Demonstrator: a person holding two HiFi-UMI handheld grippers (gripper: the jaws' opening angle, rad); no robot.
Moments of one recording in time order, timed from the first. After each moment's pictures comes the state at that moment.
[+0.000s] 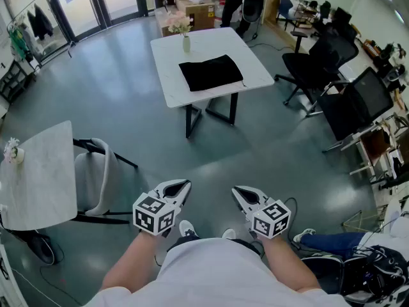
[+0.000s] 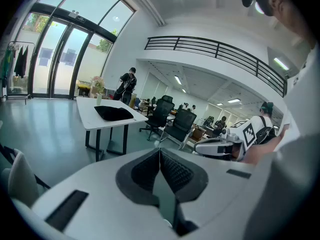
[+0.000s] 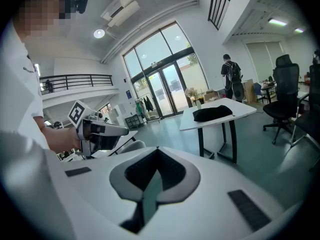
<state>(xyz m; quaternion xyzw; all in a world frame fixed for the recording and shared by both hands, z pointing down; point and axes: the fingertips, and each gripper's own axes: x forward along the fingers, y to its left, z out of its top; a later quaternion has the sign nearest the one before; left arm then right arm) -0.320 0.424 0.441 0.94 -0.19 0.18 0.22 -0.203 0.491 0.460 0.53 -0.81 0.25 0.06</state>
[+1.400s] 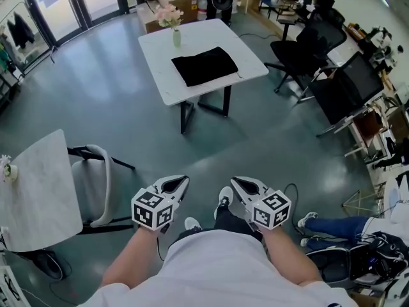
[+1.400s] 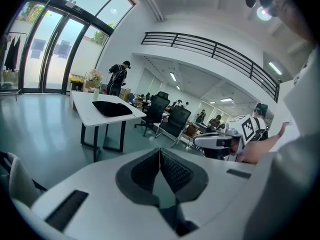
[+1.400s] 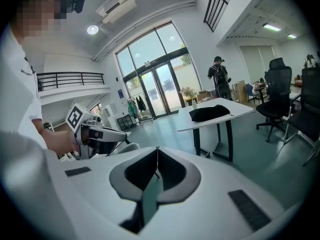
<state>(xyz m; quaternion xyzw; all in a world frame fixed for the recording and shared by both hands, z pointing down) -0.361 0.388 0.462 0.94 -0.14 0.20 0.23 -0.244 0.456 0.464 0.57 -0.78 0.26 0.06</state>
